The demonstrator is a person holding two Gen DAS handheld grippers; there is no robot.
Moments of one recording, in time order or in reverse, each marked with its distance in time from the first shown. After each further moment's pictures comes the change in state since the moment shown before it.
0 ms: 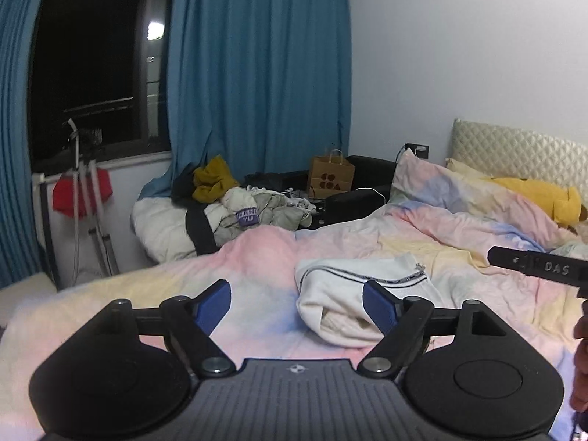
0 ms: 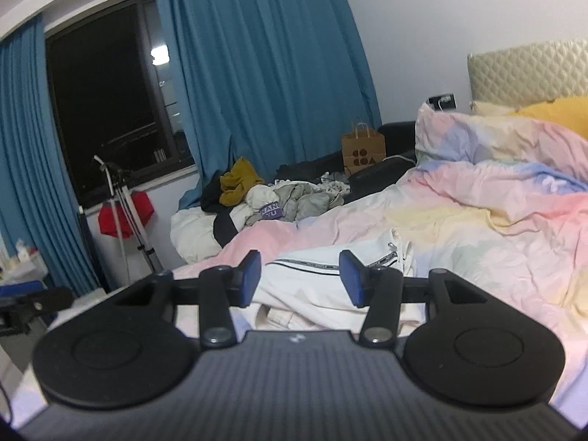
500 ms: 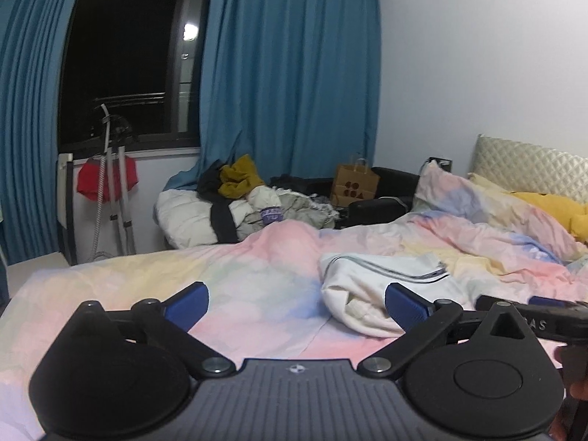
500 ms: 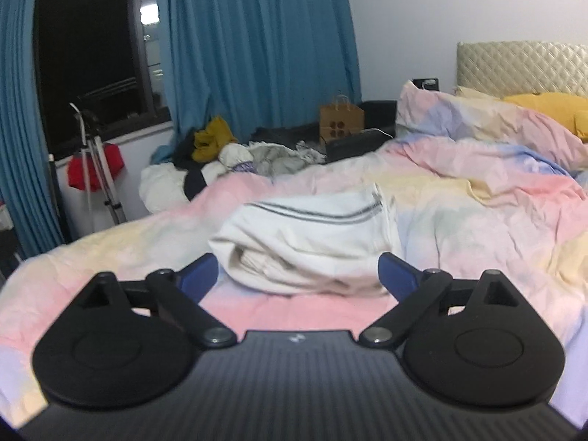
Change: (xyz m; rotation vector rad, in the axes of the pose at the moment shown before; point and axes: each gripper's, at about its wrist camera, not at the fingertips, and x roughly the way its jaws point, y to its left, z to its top) left arm -0.016 0.030 -0.058 -0.064 -0.021 0.067; right arm 0.022 0.024 -0.067 -0.062 0.091 -0.119
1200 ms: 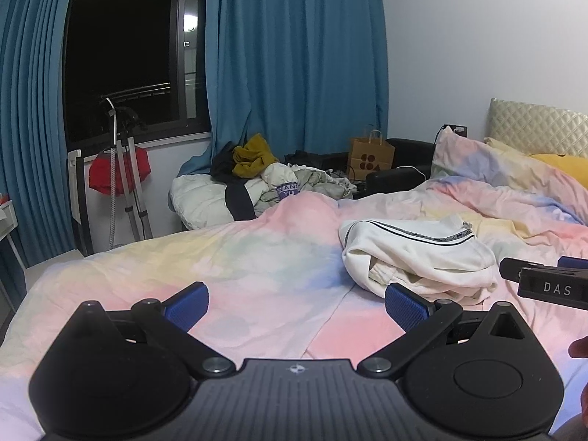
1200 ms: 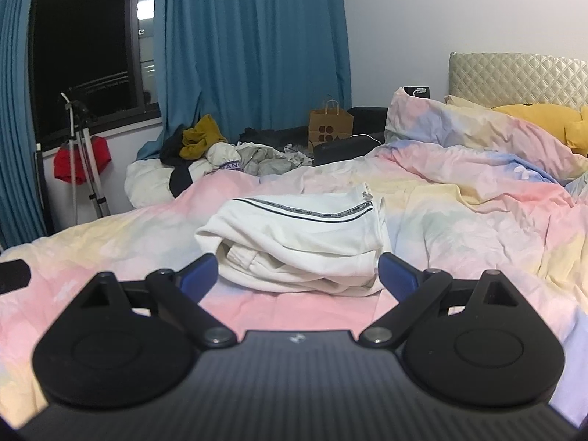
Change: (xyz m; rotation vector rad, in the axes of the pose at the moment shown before) left arm 0.024 -0.010 -0.022 0.076 0.059 0.048; right arm 0.005 0.009 -0.012 -0.050 -0.023 -0.053
